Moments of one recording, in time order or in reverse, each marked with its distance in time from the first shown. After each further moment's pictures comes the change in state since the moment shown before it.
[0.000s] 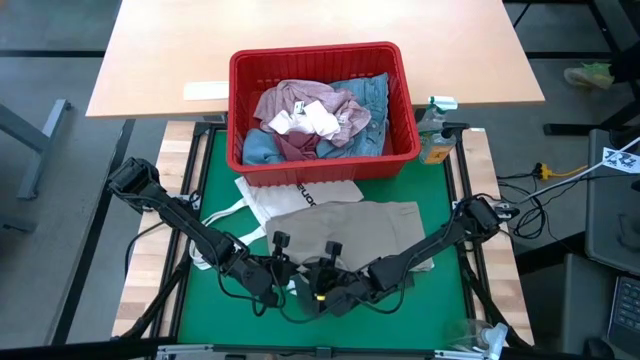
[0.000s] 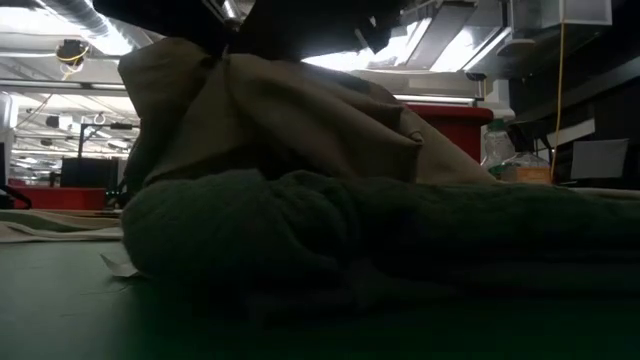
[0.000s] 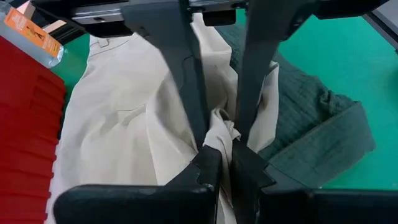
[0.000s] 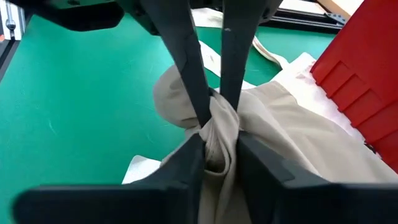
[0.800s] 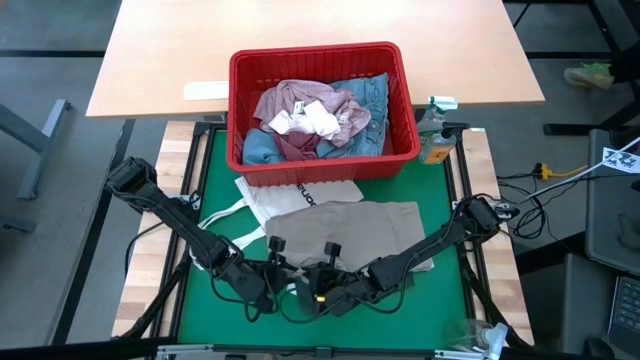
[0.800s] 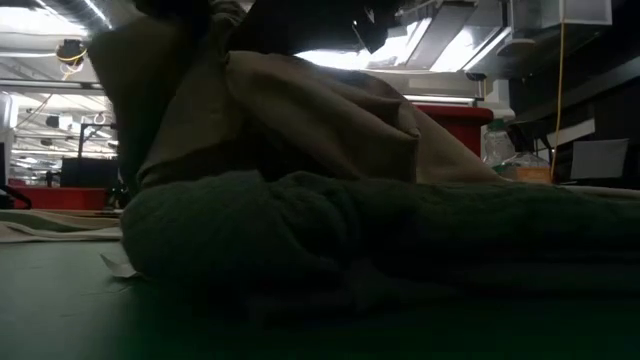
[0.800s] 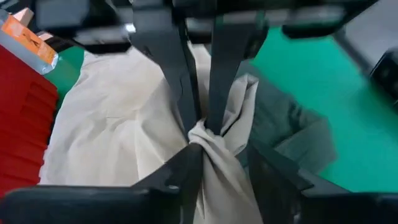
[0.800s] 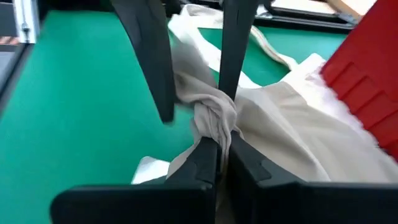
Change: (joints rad) left arm -0.066 -0.025 0.000 0.005 -0.017 -0.069; right arm -0.001 0.000 0.000 0.010 -0.035 0.001
